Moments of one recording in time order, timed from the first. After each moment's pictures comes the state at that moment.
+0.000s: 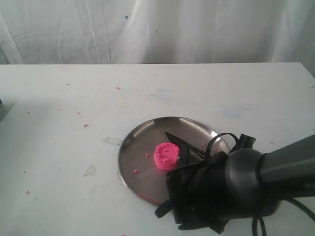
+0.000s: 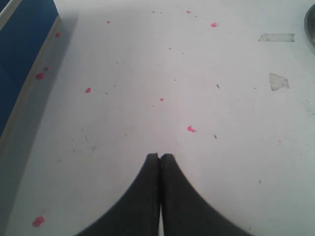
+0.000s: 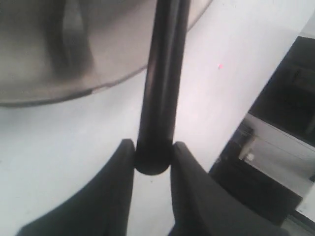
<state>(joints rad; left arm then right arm) 0.03 0.00 0.02 -0.07 0.52 0.13 1.02 1.83 -0.82 -0.96 1.11 0.70</state>
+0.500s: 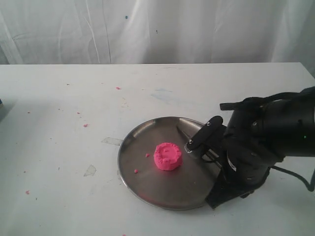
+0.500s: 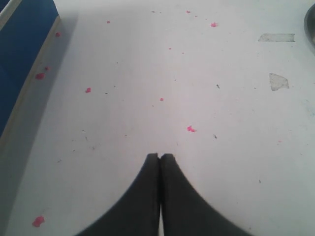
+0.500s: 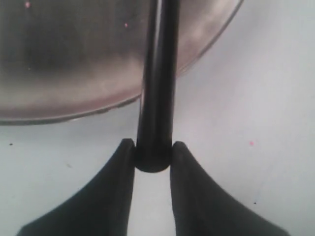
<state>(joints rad) 0.03 0.00 0.02 -0.07 0.52 0.13 0.69 1.63 -0.82 -0.50 0.79 0.38</state>
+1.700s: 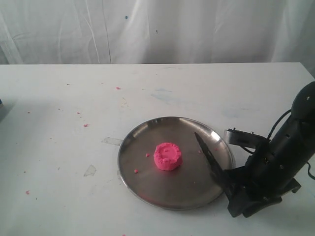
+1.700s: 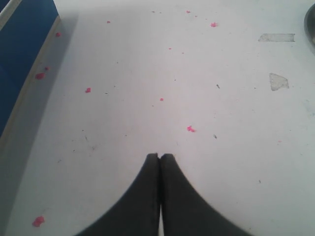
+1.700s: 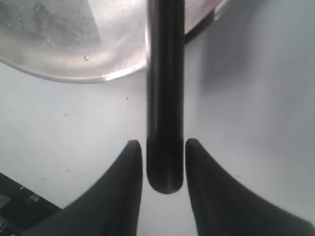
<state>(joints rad) 0.03 0.00 0.02 -0.07 0.52 0.13 0.16 1.74 -0.82 0.55 0.97 -0.48</state>
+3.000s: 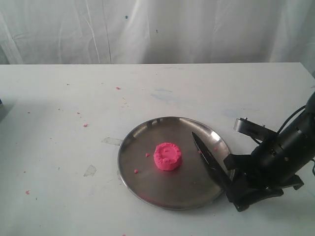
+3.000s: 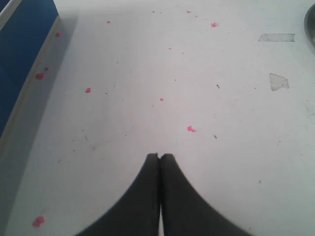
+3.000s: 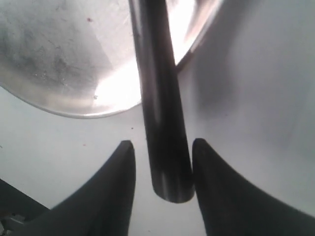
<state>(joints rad) 0.03 0.00 0.02 -0.07 0.52 0.13 0.07 1.74 -0.82 0.65 0.94 -0.52</state>
